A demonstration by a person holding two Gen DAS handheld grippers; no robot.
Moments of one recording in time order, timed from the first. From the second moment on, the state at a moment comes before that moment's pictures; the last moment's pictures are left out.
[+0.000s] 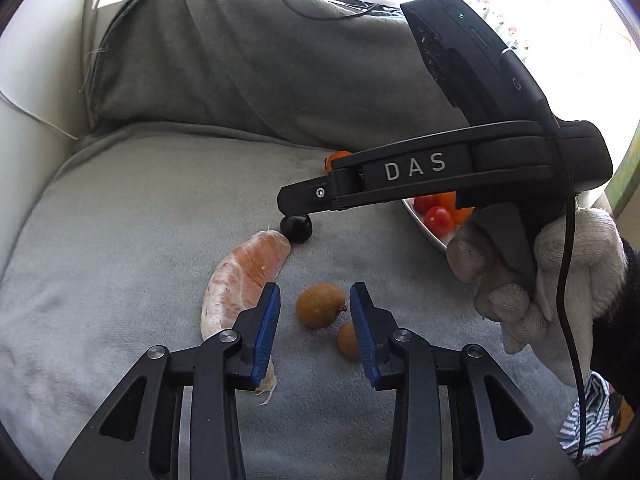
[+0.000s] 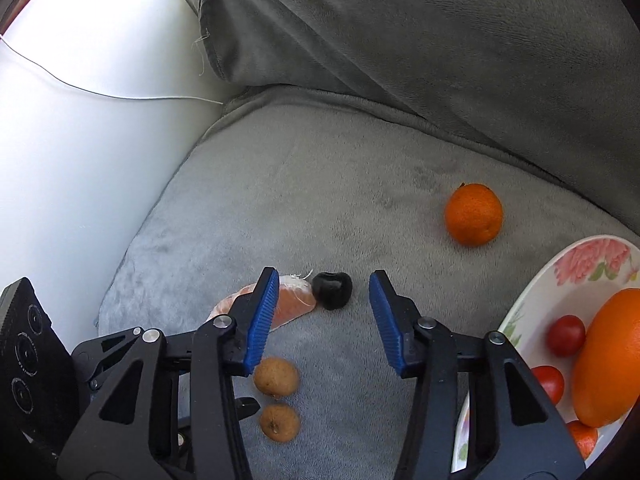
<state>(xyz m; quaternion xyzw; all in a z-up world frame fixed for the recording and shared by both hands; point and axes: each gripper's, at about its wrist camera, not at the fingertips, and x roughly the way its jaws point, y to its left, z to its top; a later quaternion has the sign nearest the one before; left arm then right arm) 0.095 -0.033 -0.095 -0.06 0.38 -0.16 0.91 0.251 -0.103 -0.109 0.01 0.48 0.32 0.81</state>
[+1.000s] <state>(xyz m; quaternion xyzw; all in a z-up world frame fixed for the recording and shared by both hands) 0.128 -0.045 -0.101 -0.07 0.41 -0.17 0.90 0.259 -0.086 -0.137 0.00 0.50 0.32 0.81</state>
